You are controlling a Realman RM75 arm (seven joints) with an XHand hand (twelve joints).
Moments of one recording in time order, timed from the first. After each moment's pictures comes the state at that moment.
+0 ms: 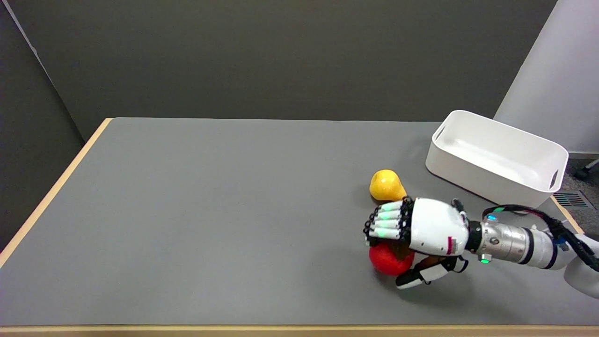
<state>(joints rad) -0.18 -0.70 -1.63 1.05 -0.44 1.42 0.83</state>
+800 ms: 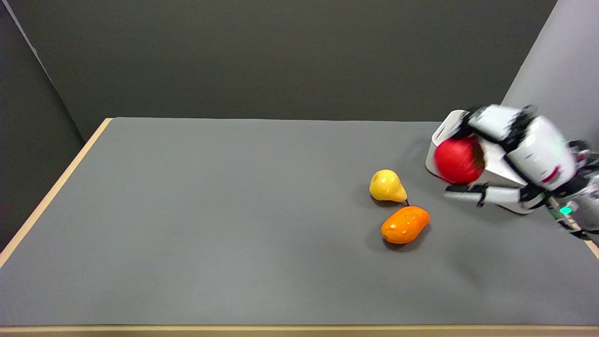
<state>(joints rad) -0.28 -0.70 -1.34 0.93 0.06 1.64 0.86</state>
